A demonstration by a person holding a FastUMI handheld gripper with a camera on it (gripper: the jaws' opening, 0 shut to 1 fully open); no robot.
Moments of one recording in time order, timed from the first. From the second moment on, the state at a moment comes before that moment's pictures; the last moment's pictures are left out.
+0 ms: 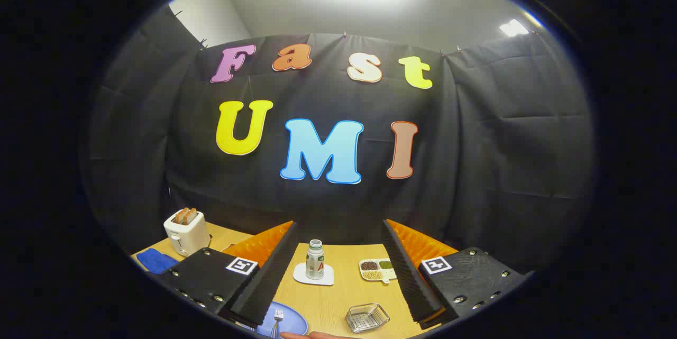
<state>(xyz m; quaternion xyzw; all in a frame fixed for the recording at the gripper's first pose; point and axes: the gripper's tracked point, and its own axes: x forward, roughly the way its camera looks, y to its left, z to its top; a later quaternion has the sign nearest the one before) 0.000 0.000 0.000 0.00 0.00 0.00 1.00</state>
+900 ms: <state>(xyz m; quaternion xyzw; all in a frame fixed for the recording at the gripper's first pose) -0.001 0.041 -0.020 0.00 0.04 0.02 1.00</state>
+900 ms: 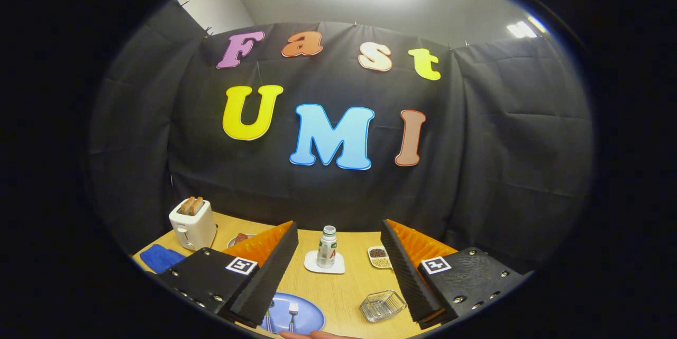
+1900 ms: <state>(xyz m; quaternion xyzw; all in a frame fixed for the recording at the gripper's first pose) -0.027 0.100 -0.232 -0.04 0.32 0.15 0.94</state>
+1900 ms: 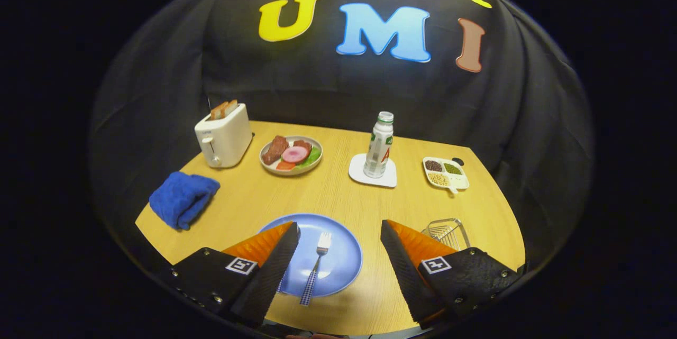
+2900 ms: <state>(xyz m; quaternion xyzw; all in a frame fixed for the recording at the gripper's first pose) -0.061 0.115 -0.345 -0.03 0.50 0.15 0.85</state>
